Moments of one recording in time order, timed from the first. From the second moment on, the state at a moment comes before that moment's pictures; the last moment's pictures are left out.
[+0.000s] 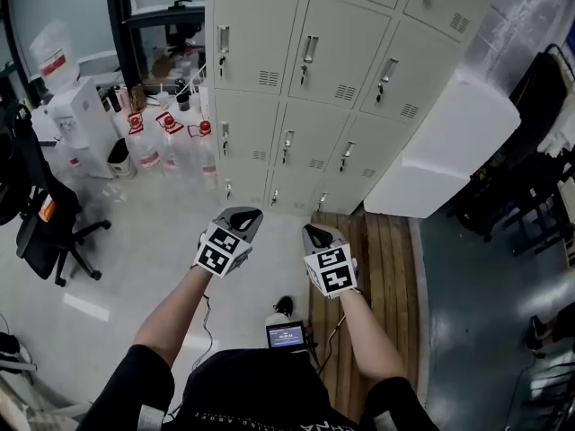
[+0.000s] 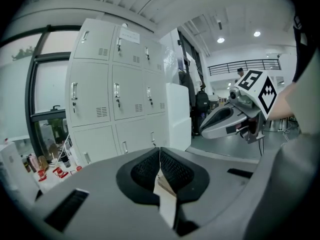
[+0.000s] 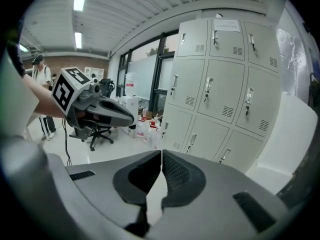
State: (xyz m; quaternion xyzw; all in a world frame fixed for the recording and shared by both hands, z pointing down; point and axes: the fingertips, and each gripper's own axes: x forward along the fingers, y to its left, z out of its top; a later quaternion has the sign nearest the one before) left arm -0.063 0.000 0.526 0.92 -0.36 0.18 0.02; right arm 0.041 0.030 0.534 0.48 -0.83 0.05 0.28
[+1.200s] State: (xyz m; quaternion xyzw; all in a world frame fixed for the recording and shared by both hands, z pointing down) left arm -0.028 -0.337 0.520 0.92 -0.36 0.17 0.05; right arm 0.088 -0.303 0.523 0.51 -0.82 0.08 0.25
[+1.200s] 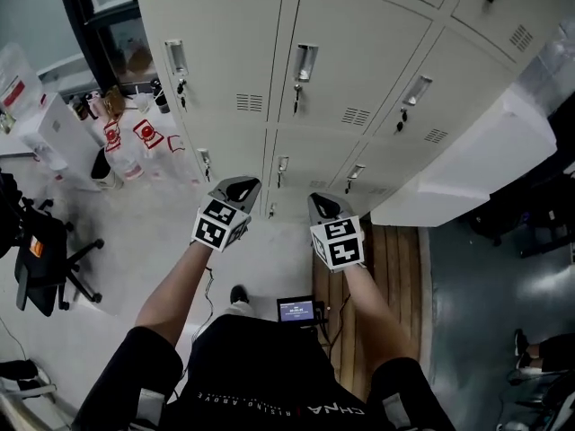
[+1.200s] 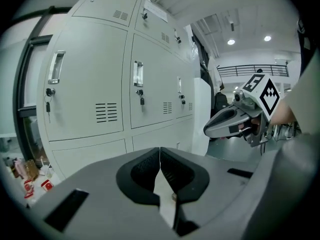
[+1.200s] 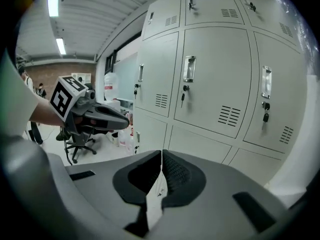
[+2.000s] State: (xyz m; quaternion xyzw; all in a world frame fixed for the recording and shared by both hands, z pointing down) left arm -0.006 -0.420 0.500 0.93 -0.34 0.14 0.04; right arm 0.086 -0.392 0.499 0.54 -0.80 0.08 0.24
